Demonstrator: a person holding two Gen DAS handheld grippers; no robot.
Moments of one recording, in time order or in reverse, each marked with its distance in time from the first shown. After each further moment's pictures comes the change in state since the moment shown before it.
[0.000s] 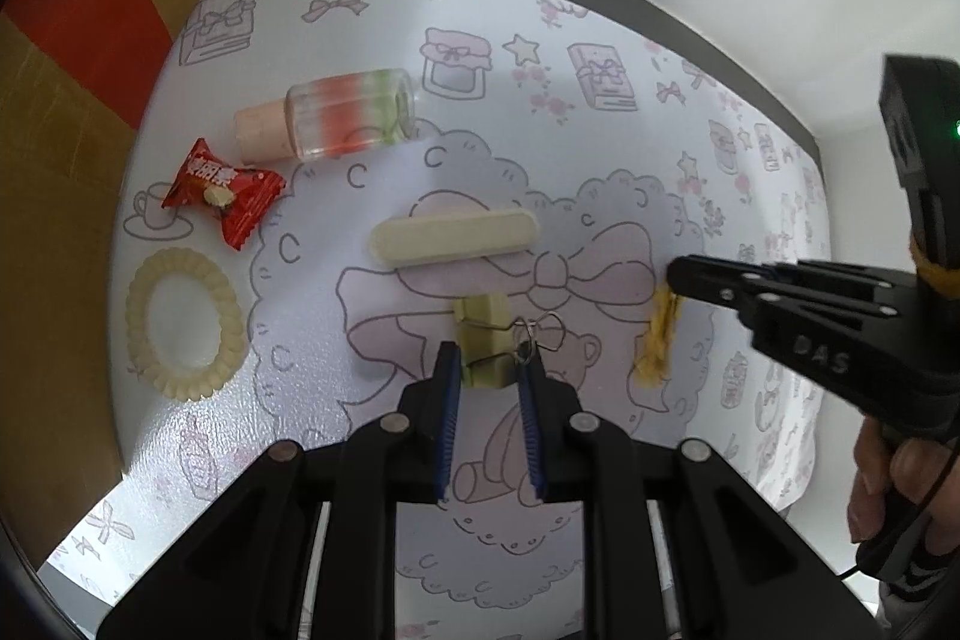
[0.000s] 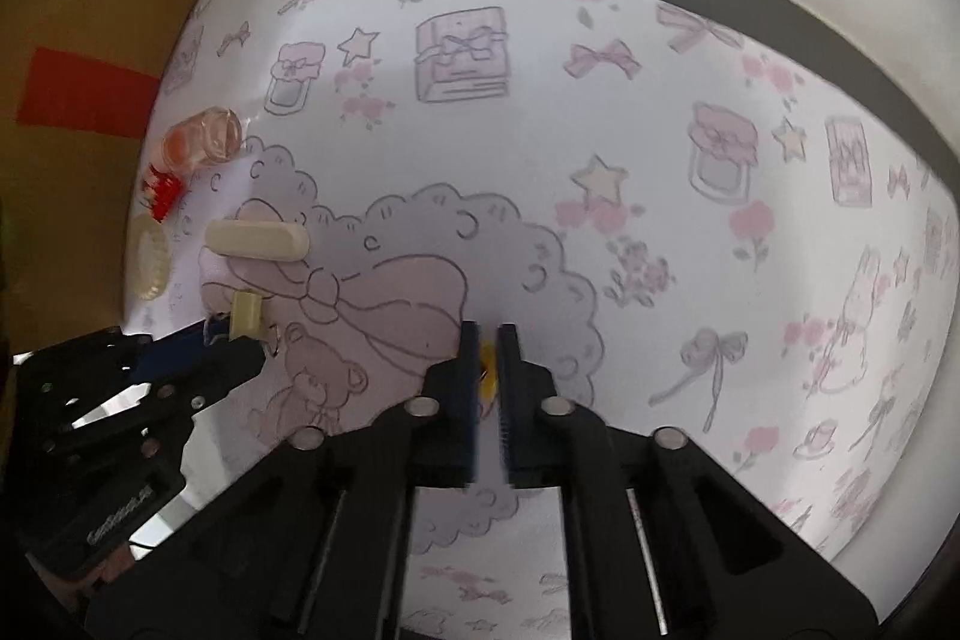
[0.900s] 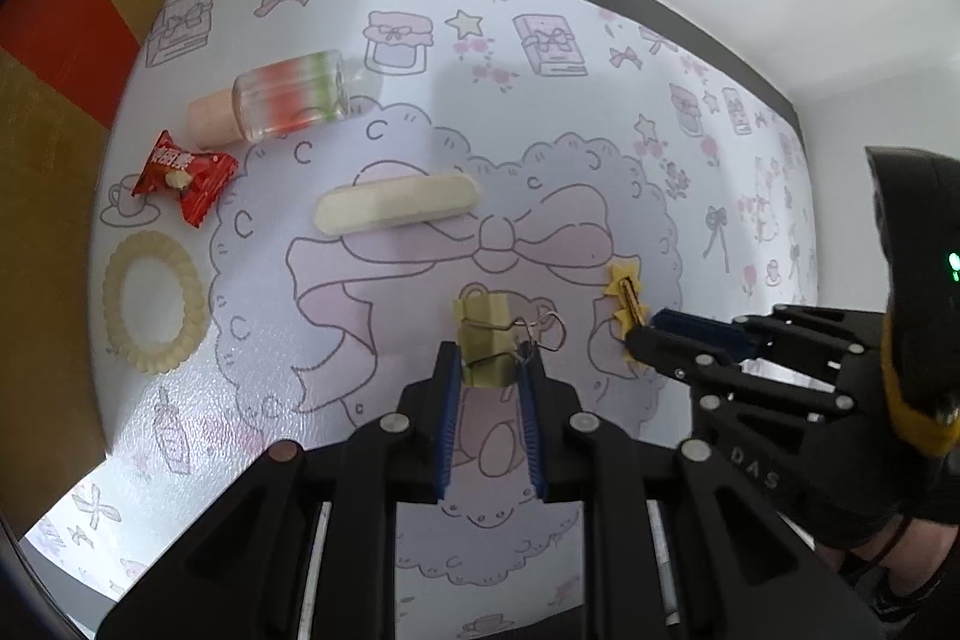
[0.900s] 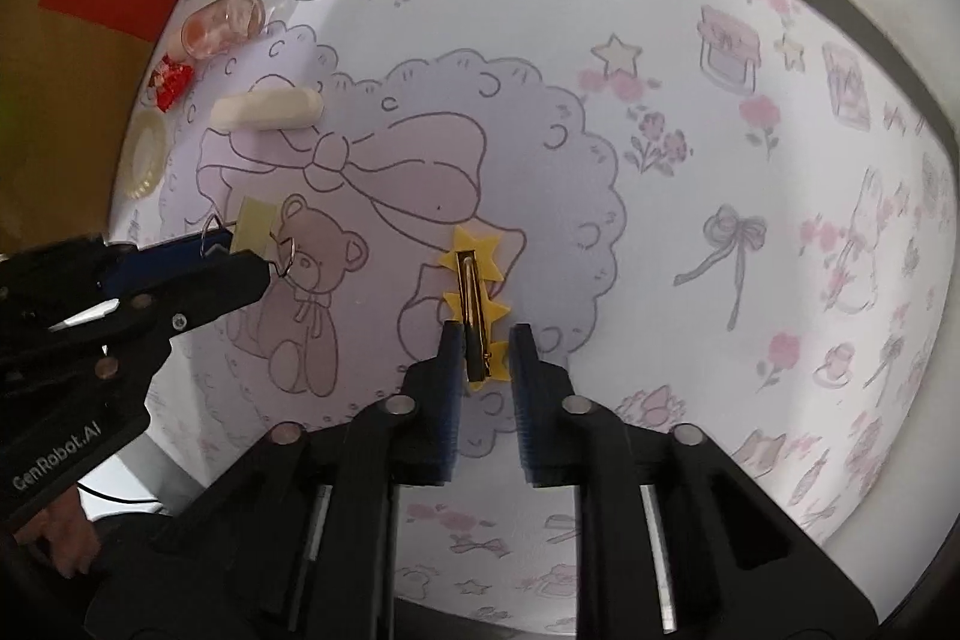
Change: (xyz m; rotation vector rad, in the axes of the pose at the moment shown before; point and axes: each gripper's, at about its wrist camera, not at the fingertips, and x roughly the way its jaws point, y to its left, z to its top) left arm -0.003 -0.020 -0.010 0.035 0.034 -0.014; right arm 0.005 -0.022 -0.081 -0.055 0.043 -0.033
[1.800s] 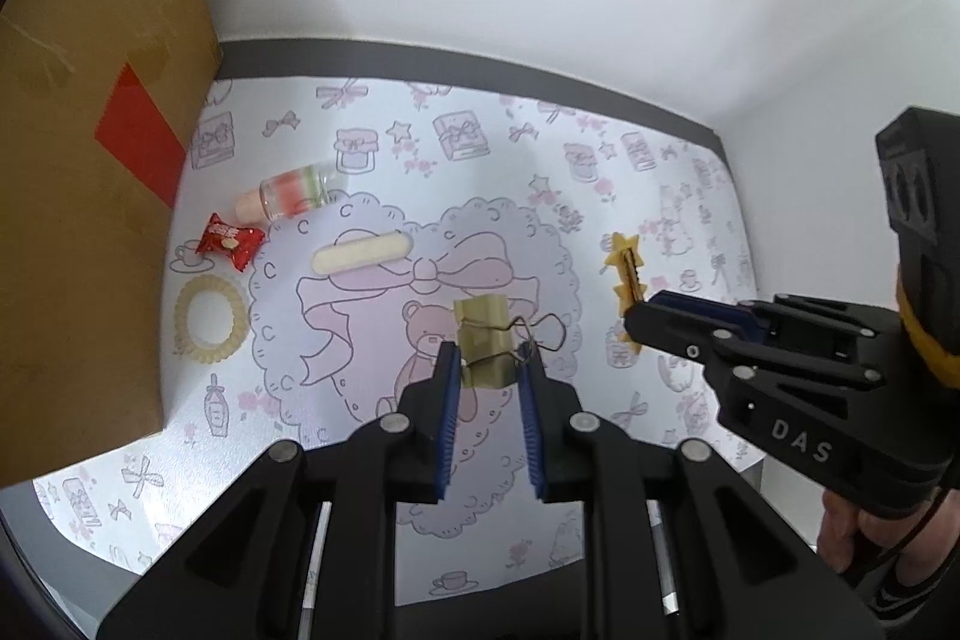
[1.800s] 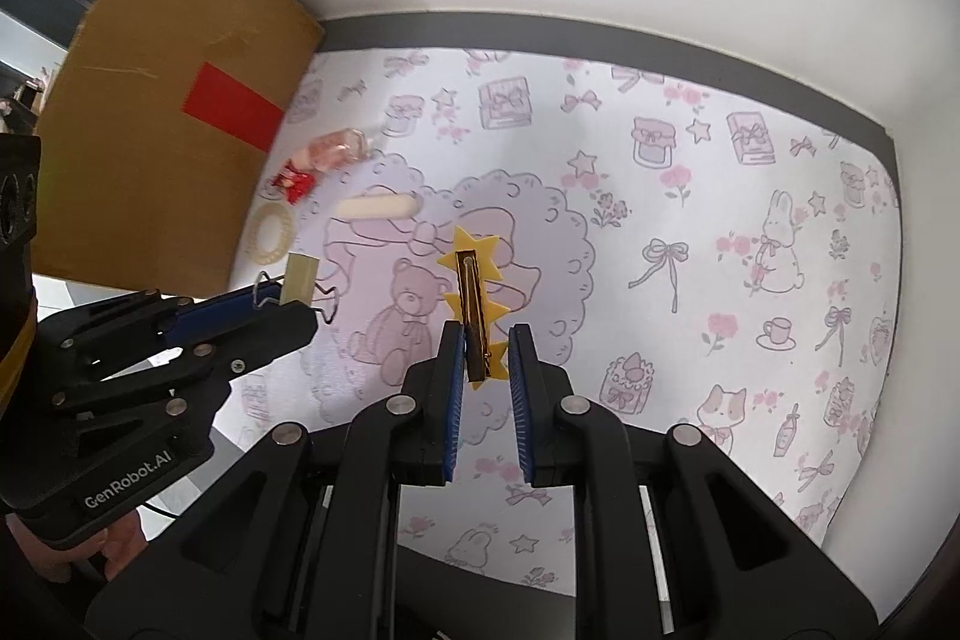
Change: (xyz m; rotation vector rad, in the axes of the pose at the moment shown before) left arm -0.086 -0.046 -0.021 0.090 -0.172 -0.001; right arm -0.106 0.016 -0.021 0.056 -0.253 0.078
